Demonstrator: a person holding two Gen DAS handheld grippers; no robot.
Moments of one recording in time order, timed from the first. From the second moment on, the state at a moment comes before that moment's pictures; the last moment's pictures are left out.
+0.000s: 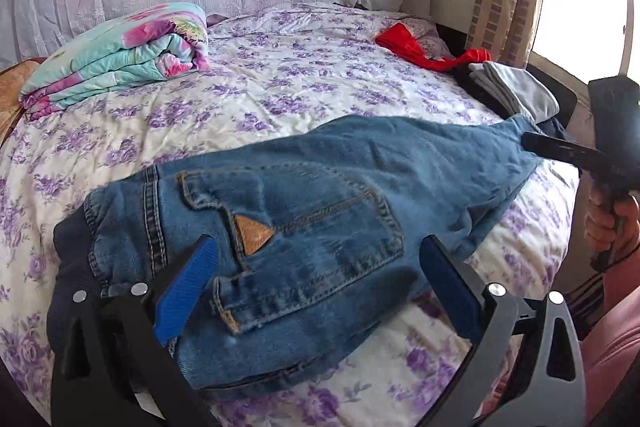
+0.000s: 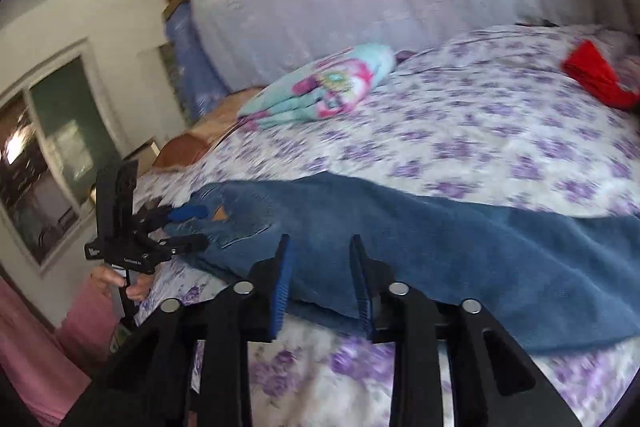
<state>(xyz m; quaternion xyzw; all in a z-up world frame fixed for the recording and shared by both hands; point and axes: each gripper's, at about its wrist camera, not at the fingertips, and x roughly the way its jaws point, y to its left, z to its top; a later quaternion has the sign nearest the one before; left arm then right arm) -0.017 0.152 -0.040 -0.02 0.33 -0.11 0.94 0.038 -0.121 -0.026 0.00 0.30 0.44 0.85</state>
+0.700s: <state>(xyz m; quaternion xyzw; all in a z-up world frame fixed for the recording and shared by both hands) 0.007 0.118 -0.044 -0.01 0.34 -0.20 0.92 0.094 -0.096 -0.007 -0.01 0.36 0.48 0.80</state>
